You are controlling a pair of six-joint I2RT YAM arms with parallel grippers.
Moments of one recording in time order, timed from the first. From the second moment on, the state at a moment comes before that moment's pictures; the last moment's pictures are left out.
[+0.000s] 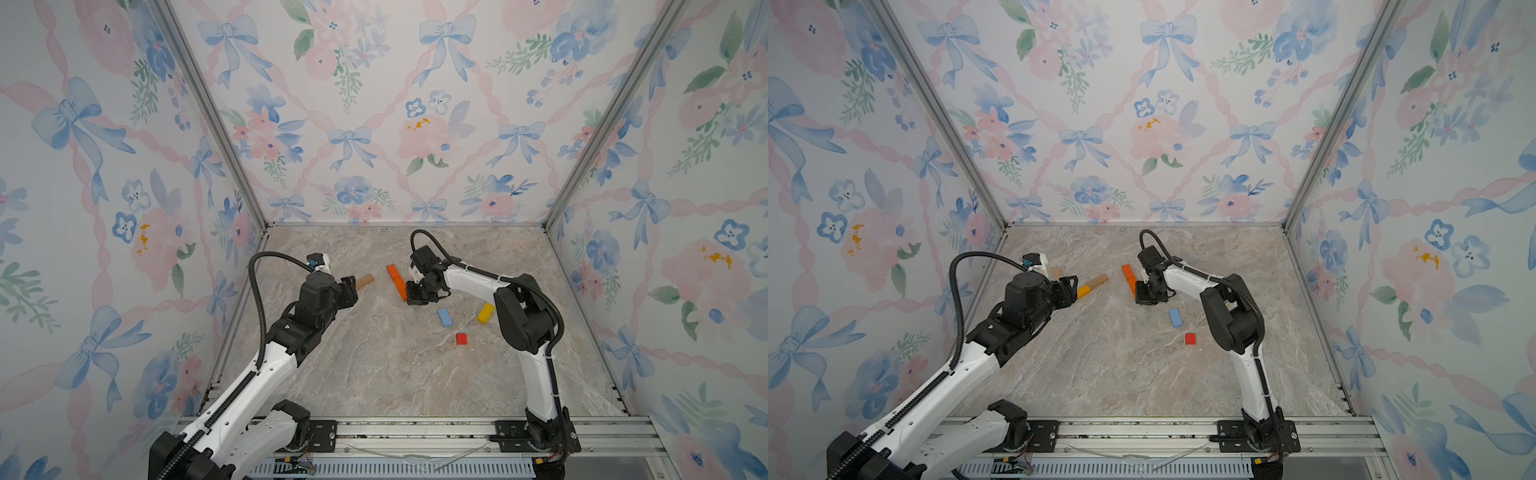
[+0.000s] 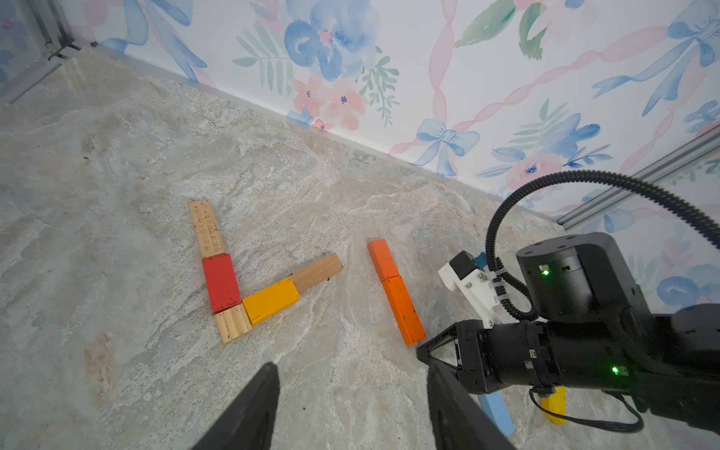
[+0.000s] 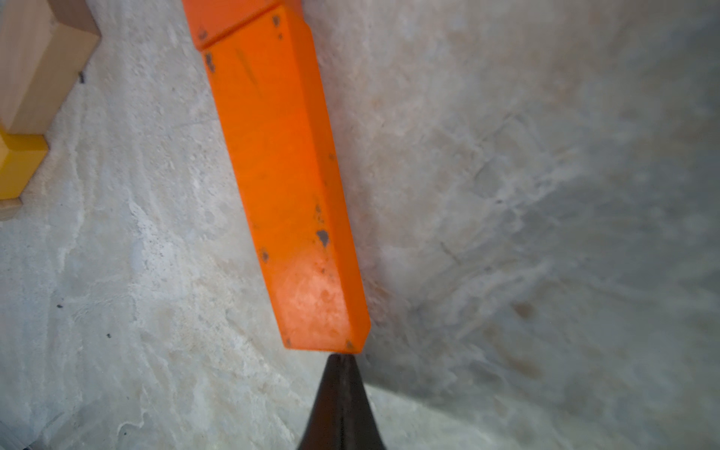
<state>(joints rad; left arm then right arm) -0.42 0.97 0.77 -0.26 -0.20 -0.55 0.60 2.19 1.64 -0.67 -0.24 0.48</state>
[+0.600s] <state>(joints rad) -0.42 0.97 0.77 -0.26 -0.20 -0.55 0.60 2.23 1.70 -0.67 -0.25 0.49</state>
